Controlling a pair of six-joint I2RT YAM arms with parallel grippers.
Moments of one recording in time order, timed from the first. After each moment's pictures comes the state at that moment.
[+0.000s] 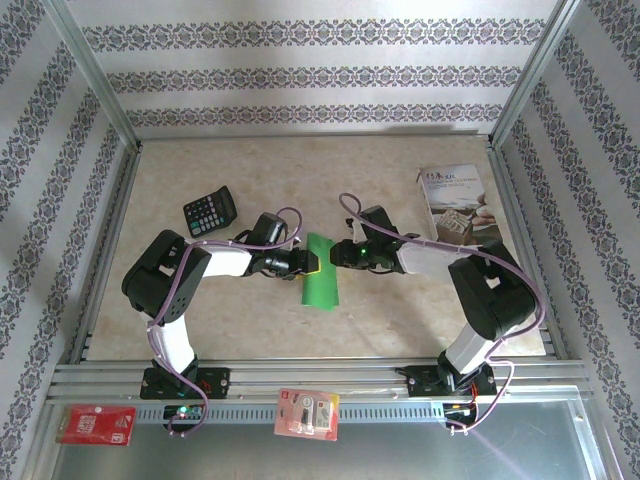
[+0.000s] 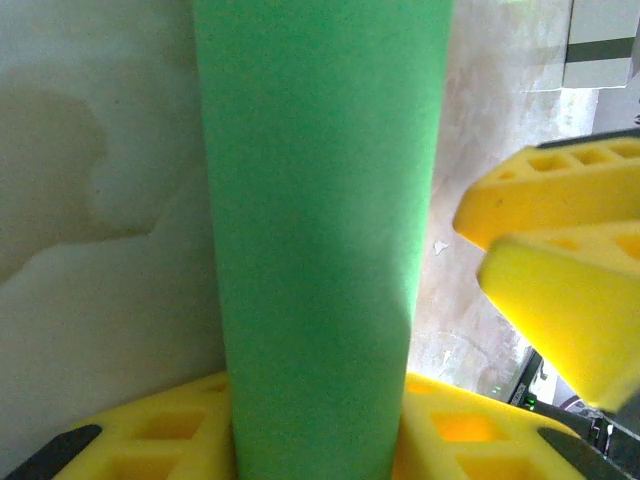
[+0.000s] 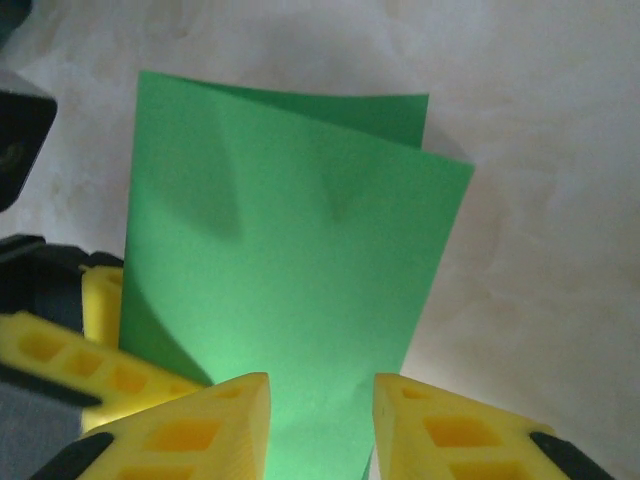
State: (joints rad) left arm -0.49 1.82 0.83 0.09 0.66 -0.73; right arm 0.51 1.68 0.82 -0.06 -0.41 0.58
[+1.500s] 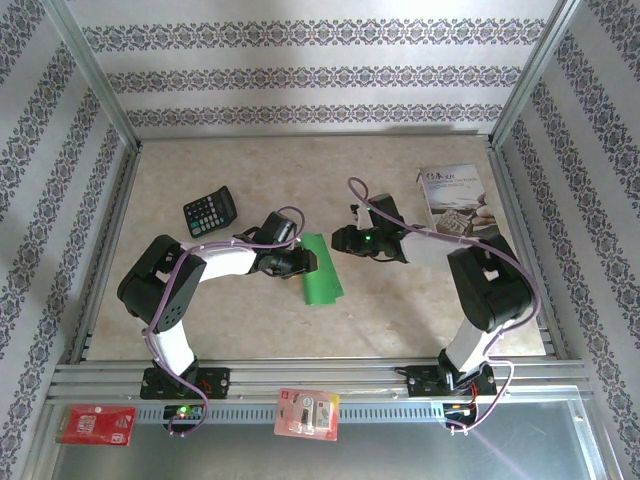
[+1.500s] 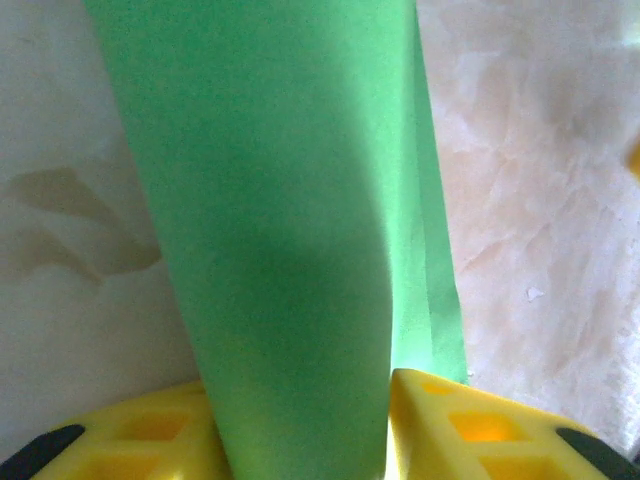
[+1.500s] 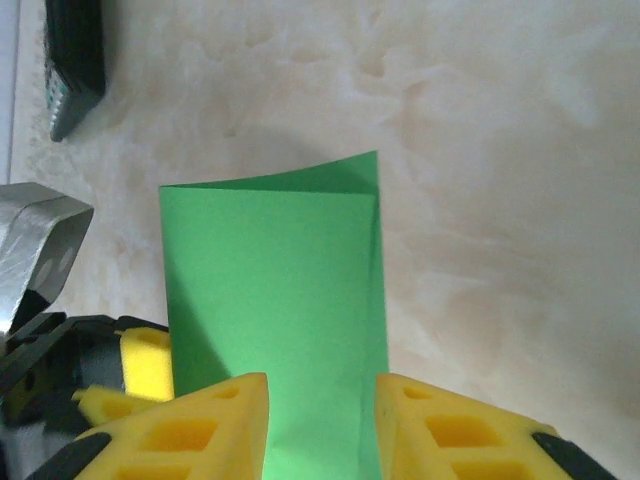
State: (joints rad) left arm -0.55 1.78 0.90 -0.13 0.37 -0.75; right arm 0.42 1.69 0.85 -0.01 -0.51 0.59
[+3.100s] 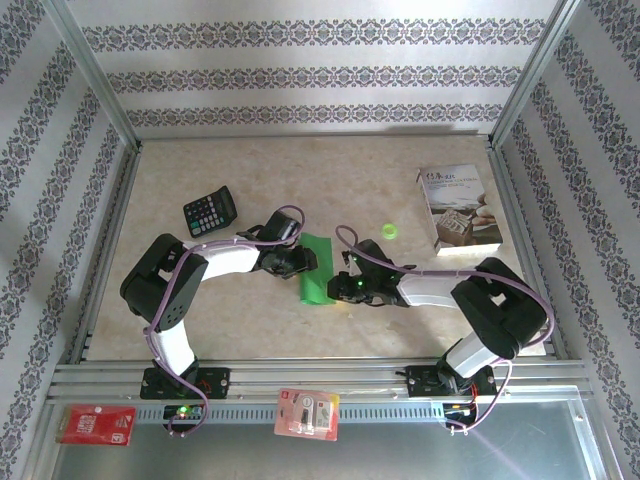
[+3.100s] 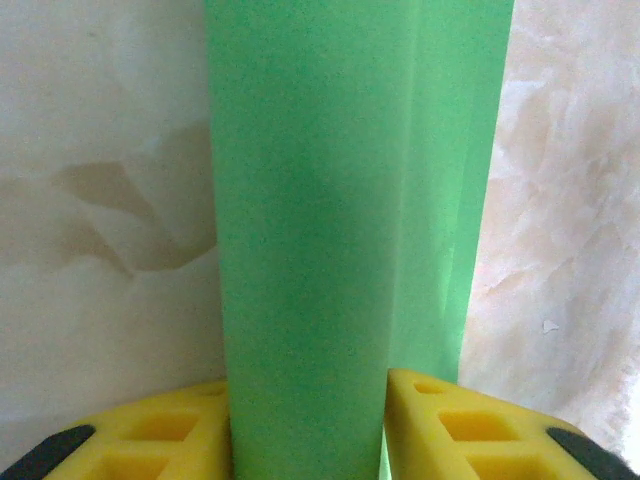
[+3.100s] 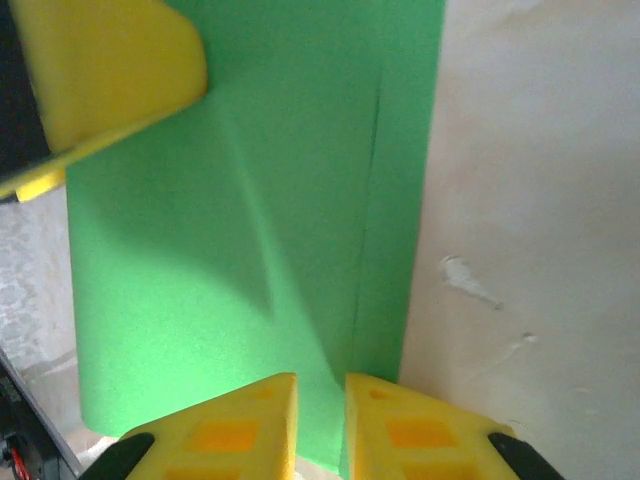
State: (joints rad) left arm -0.56 1.80 0.95 -0.20 0.32 -0.82; right arm 0.67 1.56 0.57 0.08 -0.41 0.80
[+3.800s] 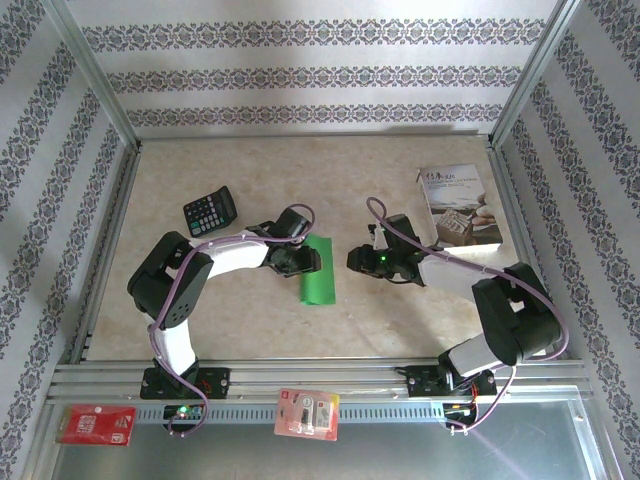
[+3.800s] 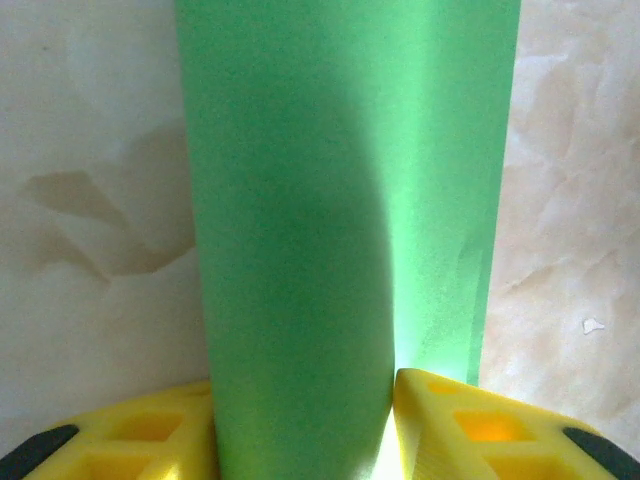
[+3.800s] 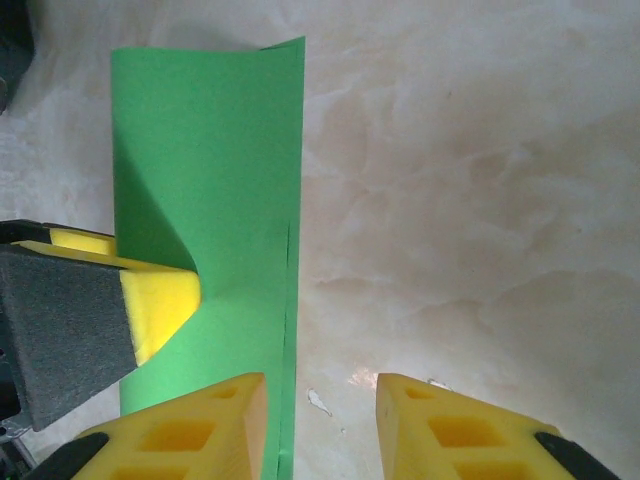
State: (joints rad) left arm -0.61 1.83 1.05 -0.34 0.23 -0.76; right arm 0.41 1.49 0.65 -0.07 -0.46 0.65
